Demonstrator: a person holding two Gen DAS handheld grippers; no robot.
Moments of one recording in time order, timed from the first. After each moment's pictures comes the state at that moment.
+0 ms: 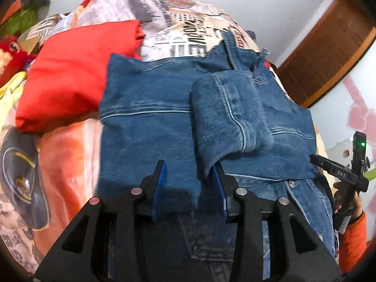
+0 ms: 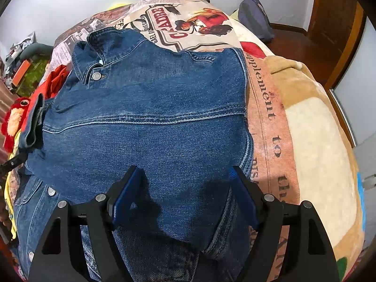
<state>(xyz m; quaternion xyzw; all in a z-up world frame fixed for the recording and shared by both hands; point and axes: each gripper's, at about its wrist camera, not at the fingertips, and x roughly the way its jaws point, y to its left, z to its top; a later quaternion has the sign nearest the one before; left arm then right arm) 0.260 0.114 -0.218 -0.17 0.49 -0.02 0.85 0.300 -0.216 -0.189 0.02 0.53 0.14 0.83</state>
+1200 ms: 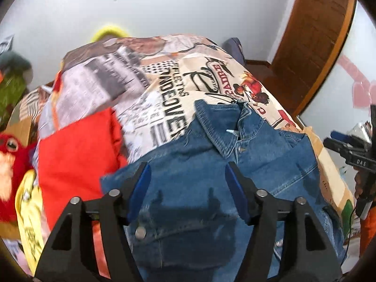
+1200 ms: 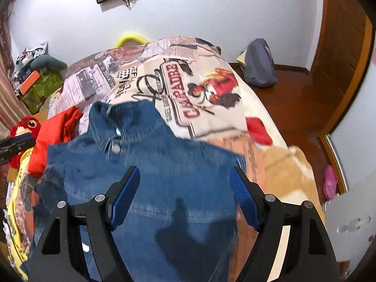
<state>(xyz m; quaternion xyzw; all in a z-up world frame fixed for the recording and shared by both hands) 0.380 0.080 -0.123 -0.03 0.45 -0.05 0.89 0.357 -0.192 -0.099 -0.01 0.44 0.16 0.88</state>
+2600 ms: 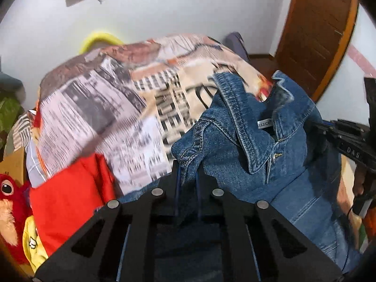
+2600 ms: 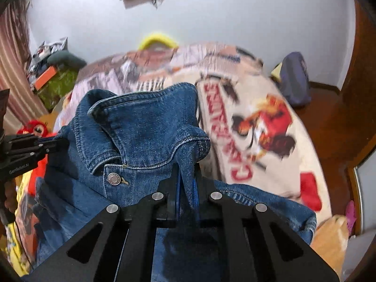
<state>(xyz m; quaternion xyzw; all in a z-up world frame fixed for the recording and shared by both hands) 0.491 0.083 -0.140 0.00 0.46 -0.05 0.89 0.461 -0.112 -0.115 -0.02 0.42 0.25 0.88</state>
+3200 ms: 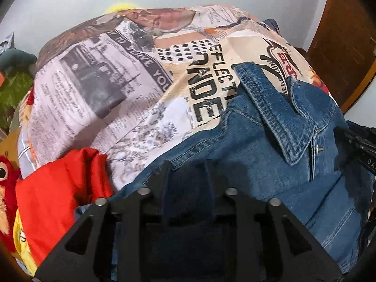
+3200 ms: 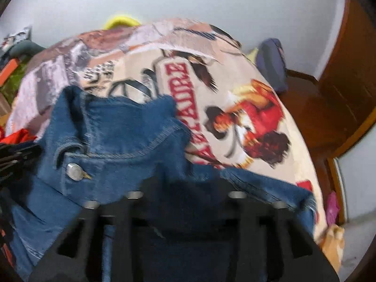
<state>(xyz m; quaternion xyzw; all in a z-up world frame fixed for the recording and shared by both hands) 0.551 0.113 -0.221 -0.01 0.50 0.04 0.86 0.521 -0.093 -0.173 -0.07 0.47 0.14 0.87</state>
